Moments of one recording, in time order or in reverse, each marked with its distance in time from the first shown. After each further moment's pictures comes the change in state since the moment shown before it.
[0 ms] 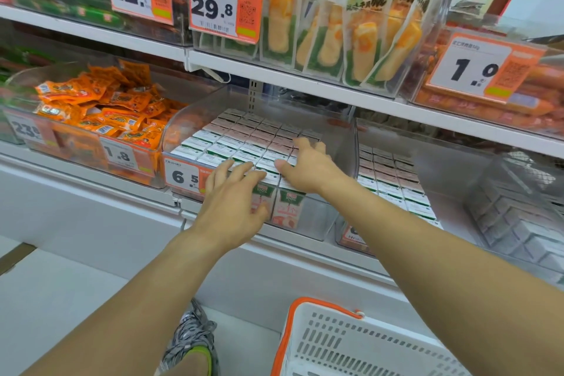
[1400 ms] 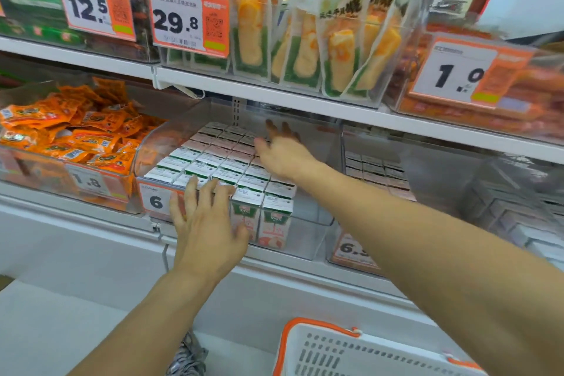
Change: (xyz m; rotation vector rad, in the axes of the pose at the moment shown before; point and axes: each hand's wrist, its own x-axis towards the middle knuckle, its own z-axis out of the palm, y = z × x) left_hand 0.004 -0.005 0.027 0.091 0.146 -0.129; right_hand 0.055 -0.009 -0.014 0.011 0.079 -0.150
